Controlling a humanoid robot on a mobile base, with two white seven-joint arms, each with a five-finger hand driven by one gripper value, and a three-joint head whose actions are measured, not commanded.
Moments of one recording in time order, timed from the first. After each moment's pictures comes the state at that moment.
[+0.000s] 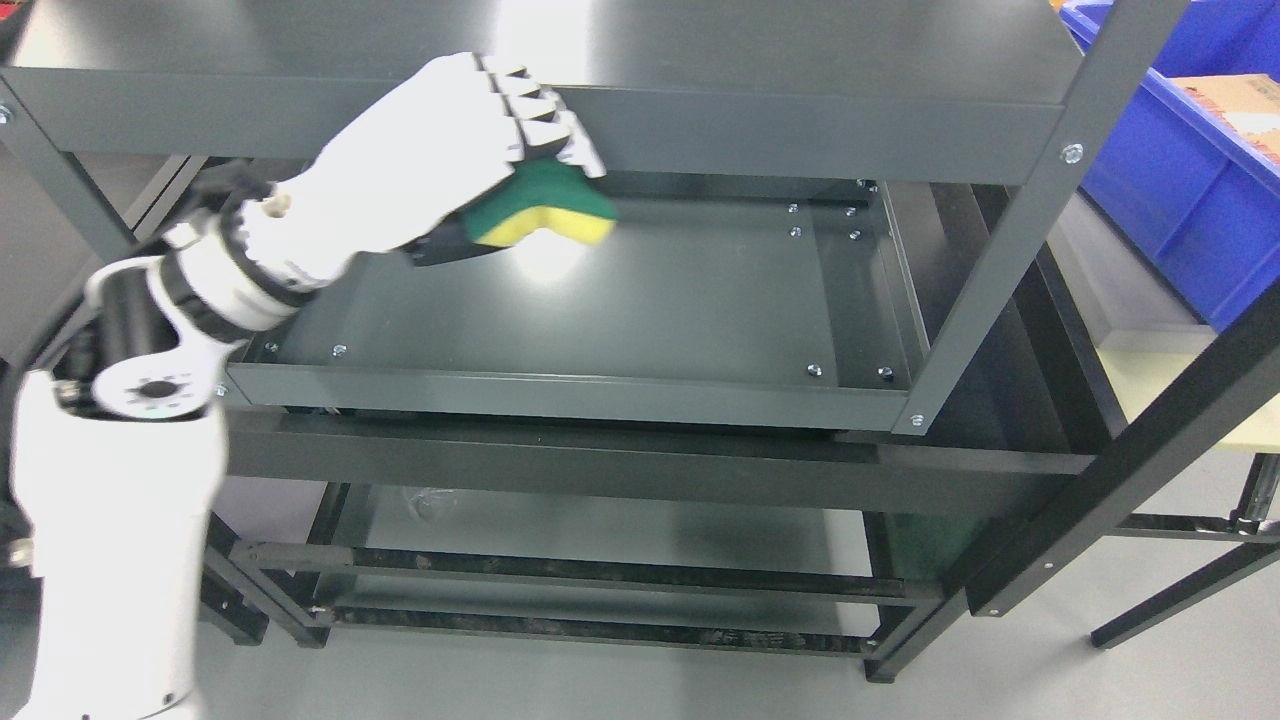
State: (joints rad) left arm -0.78 0.20 -0.12 -1.67 -0.52 -0.79 -0.44; right arm -0.07 0.00 -0.21 0.00 -0.11 0.08 -0.04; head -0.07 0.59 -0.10
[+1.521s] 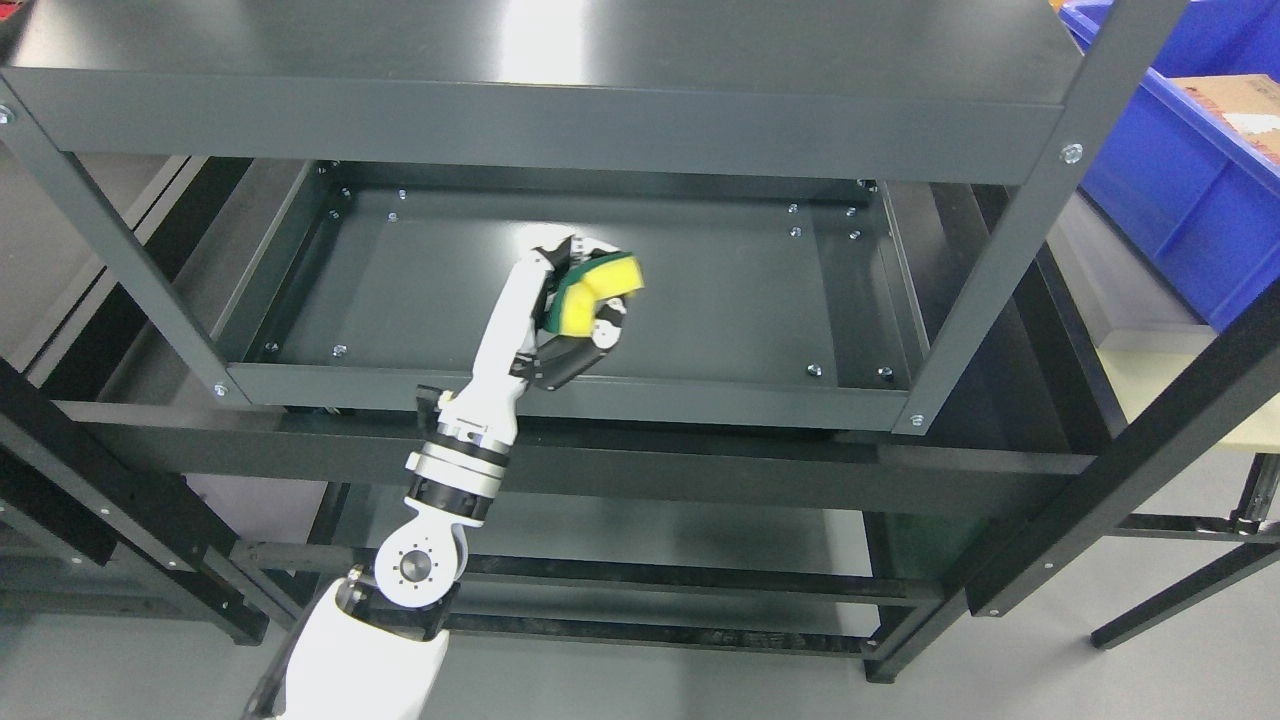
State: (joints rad) left arm -0.36 0.01 -0.28 -1.61 -0.07 -0.18 0.03; right arm -0.07 0.00 -0.21 0.00 -0.11 0.08 -0.04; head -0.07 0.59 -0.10
